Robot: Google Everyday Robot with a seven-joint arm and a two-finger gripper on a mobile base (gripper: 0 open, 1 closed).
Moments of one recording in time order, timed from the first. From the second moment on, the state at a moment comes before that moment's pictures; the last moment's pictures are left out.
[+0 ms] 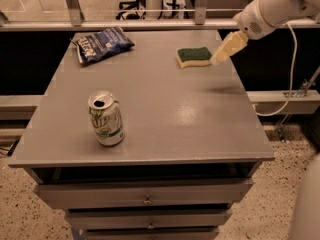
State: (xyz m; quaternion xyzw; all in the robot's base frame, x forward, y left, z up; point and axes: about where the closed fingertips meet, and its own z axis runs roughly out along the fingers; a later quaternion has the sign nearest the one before) arm 0.717 -0.217 0.929 -0.48 0.79 0.05 0.37
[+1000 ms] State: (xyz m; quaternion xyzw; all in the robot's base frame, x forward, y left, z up) arm 0.773 -0.207 0.877 -0.42 0.83 0.10 0.36
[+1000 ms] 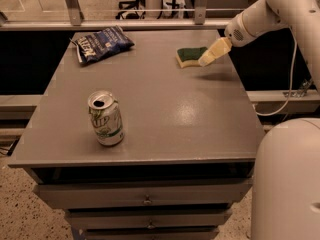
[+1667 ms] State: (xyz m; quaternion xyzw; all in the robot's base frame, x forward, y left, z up) arm 0.781 -0.192 0.852 -0.41 0.84 0.12 0.33
